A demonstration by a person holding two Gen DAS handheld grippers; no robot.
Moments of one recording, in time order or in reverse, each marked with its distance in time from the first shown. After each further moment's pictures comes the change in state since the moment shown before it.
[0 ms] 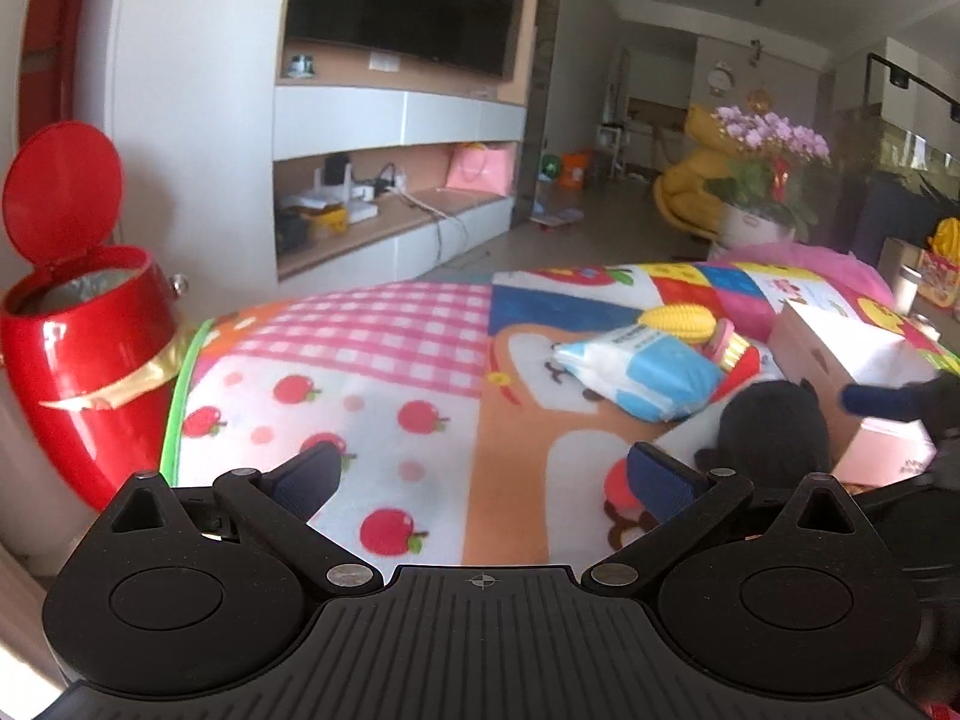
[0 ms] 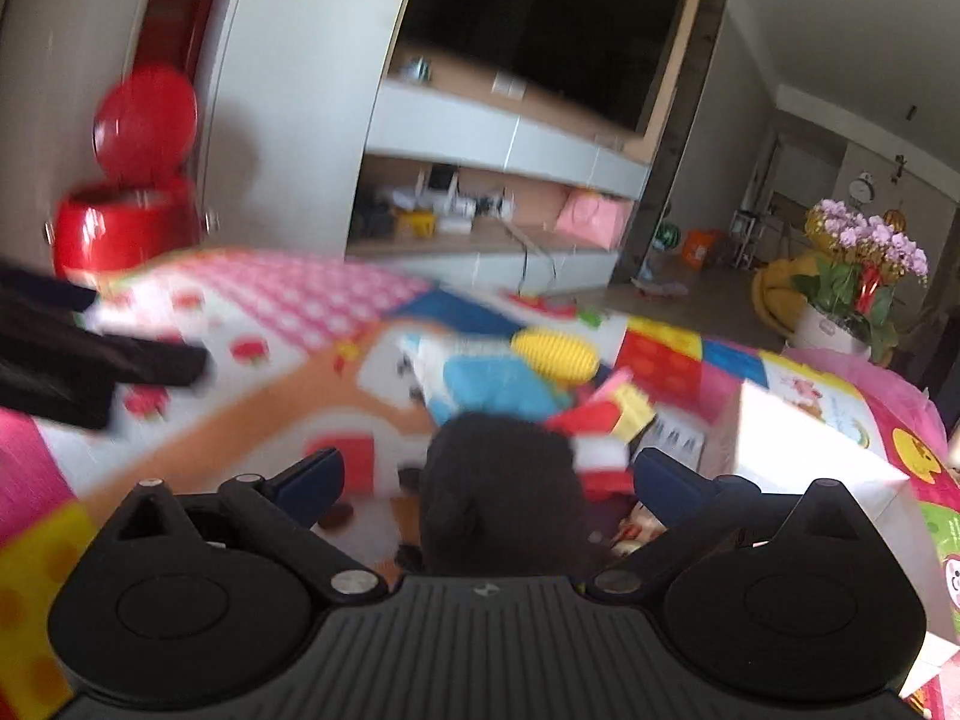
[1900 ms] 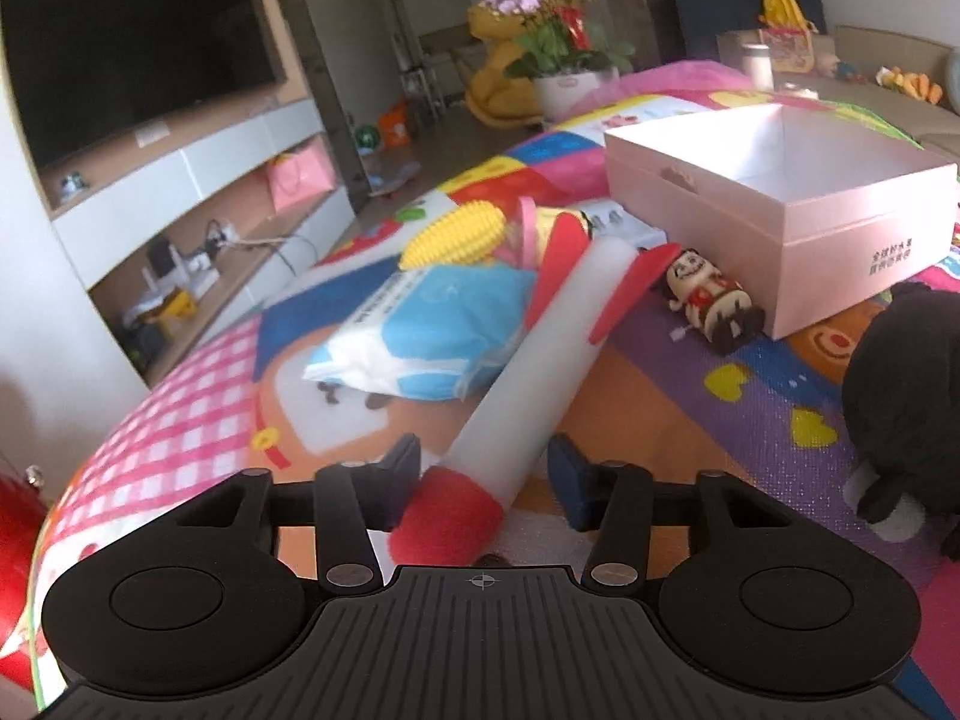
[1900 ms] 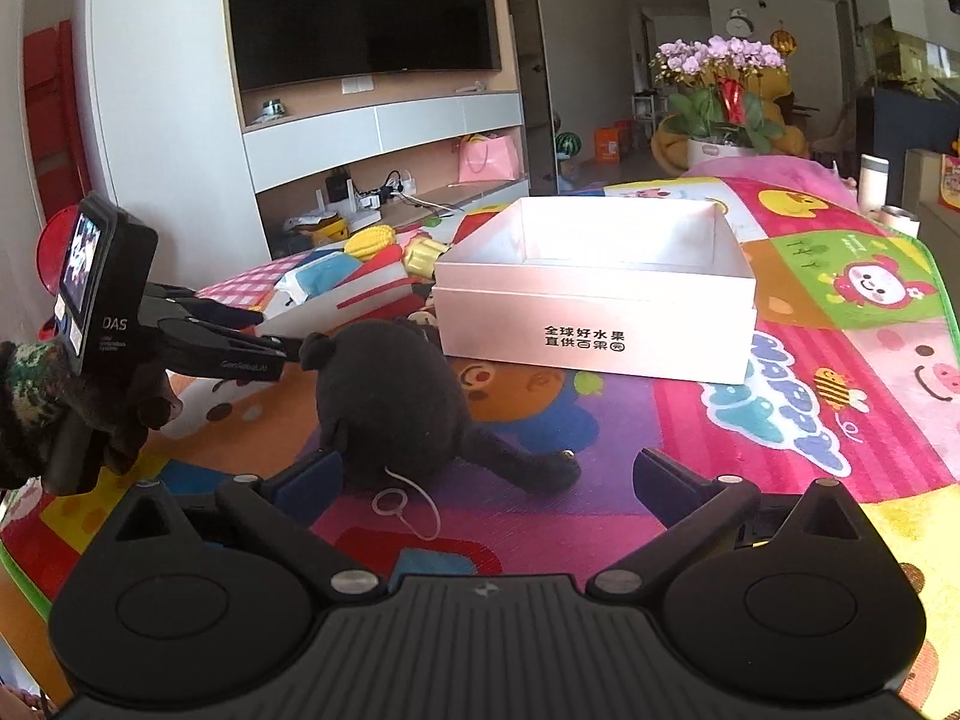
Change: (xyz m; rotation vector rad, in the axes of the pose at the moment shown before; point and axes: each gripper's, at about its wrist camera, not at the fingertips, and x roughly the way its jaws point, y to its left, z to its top) left arm 0.094 -0.118 -0.015 0.515 0.085 -0.141; right arm -0.128 -0.106 -0.119 0.445 0.041 -0.001
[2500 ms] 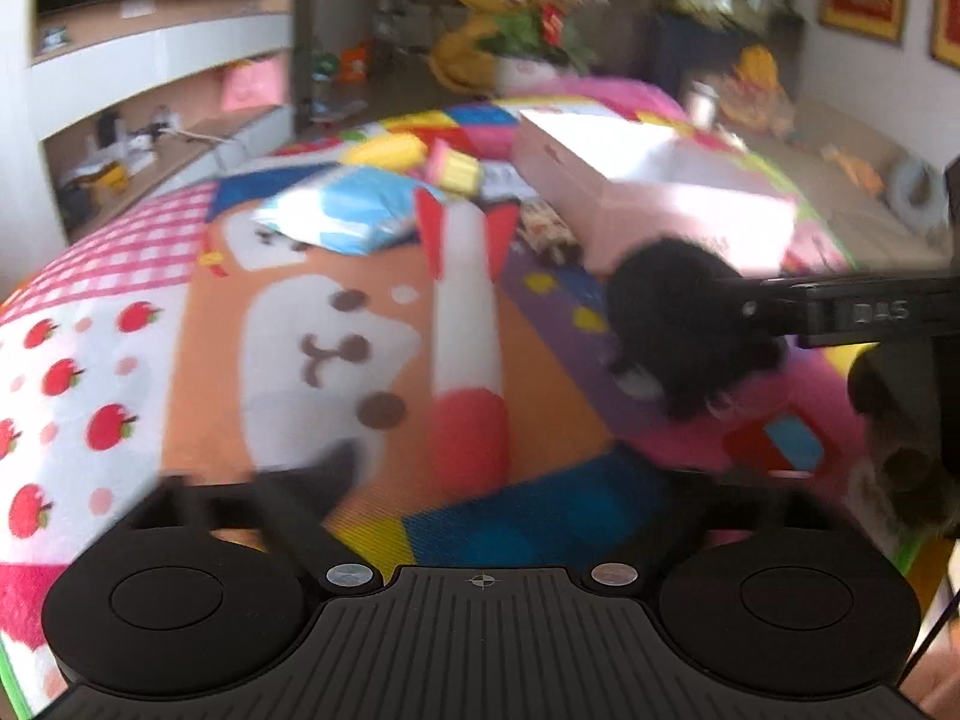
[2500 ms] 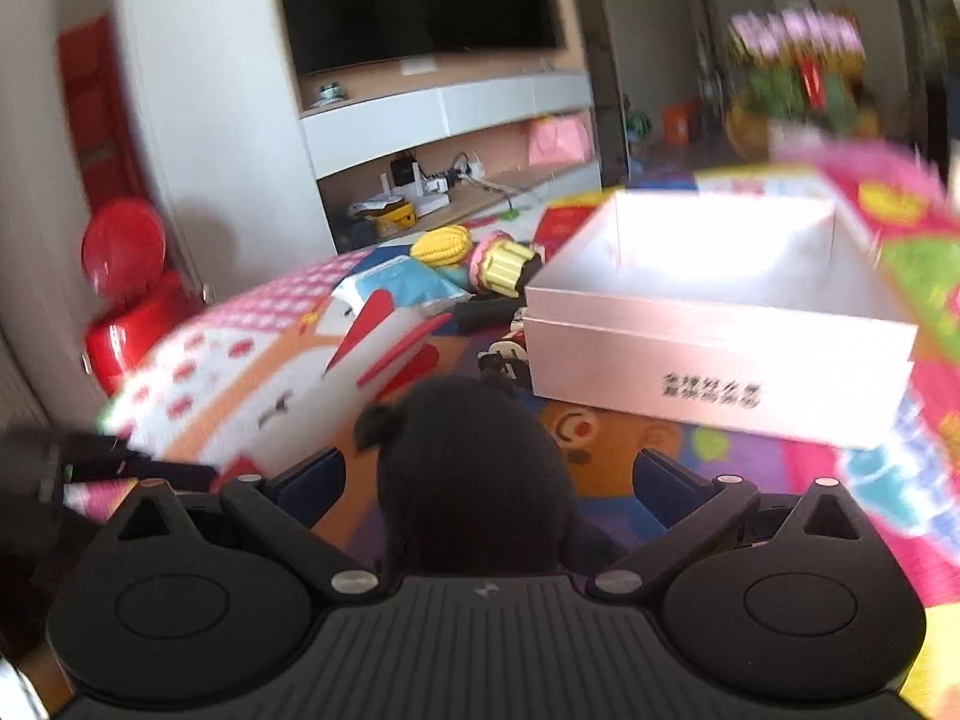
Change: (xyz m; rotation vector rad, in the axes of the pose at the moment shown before) left arm -0.092 -0.001 -0.048 -0.259 0.056 -0.232; right arm 0.063 0.013 0.038 0.041 0.062 0.164
